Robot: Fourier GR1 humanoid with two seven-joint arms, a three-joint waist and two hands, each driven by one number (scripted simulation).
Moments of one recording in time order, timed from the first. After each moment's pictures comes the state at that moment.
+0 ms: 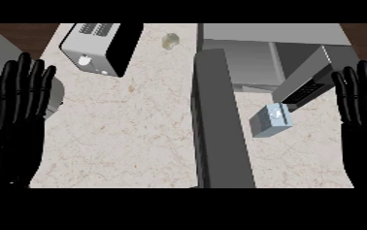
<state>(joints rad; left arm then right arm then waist) -0.03 0.10 0.00 -2.10 -0.01 0.01 0.01 0.02 -0.09 -0.02 -2.10 0.01 -0.02 -0.04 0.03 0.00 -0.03</state>
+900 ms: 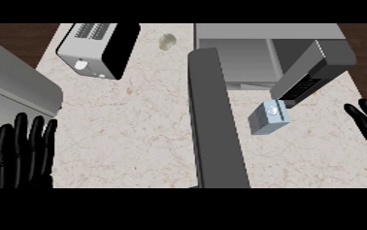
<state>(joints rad) 0.37 0.01 -0.26 -2.28 -0.04 0.23 -0.06 0.15 -0.31 -0.18 -2.16 -0.52 0.46 0.02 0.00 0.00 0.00</state>
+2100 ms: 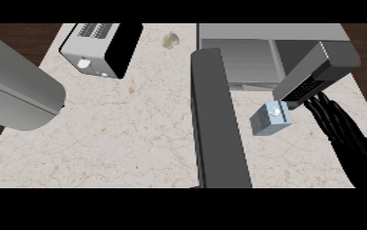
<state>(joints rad) 0.96 0.12 -0.29 -2.34 0.11 0.05 -0.54 0.13 -0.15 -0.13 -1.96 -0.07 0.49 -0.19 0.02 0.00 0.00</state>
